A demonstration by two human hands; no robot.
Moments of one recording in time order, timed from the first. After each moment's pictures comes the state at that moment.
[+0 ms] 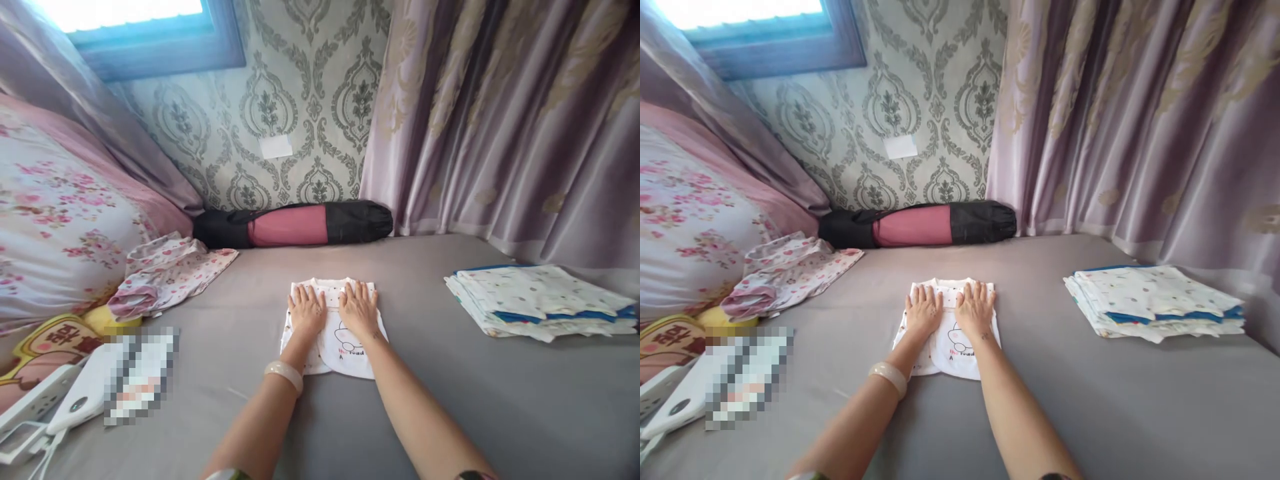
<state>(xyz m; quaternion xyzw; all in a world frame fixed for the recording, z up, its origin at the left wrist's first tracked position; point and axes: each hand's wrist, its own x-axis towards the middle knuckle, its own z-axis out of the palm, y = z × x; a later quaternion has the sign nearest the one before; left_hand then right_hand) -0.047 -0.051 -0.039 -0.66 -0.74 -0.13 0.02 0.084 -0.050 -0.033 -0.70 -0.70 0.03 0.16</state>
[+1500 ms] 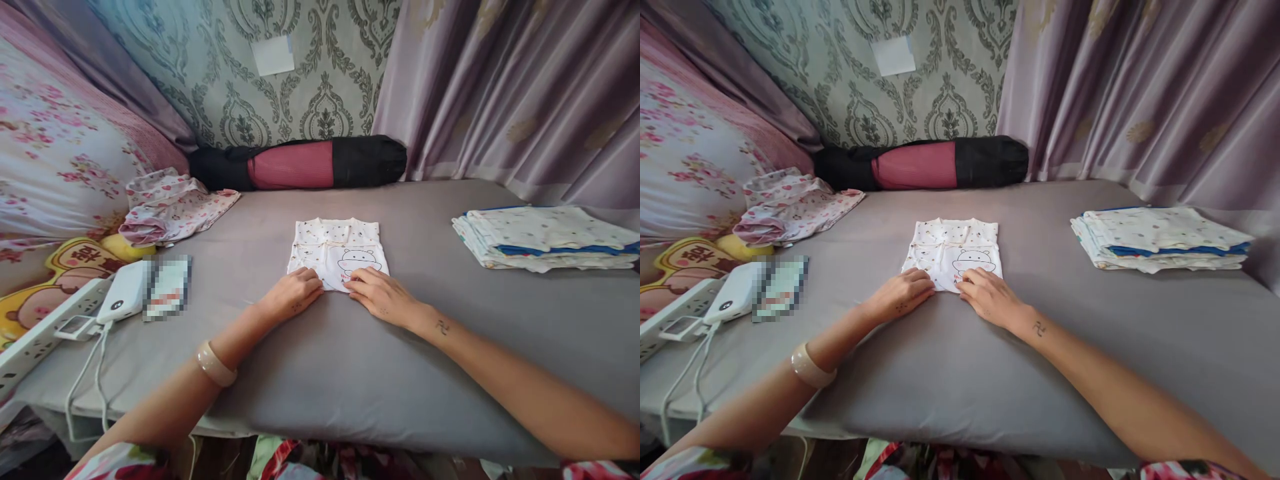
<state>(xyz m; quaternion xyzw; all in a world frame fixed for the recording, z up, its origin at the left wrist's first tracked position) -0.117 -0.174 -0.002 -0.93 -0.37 -0.09 -0.01 0.141 -0.173 -0.006 -0.33 -0.93 0.05 0.16</state>
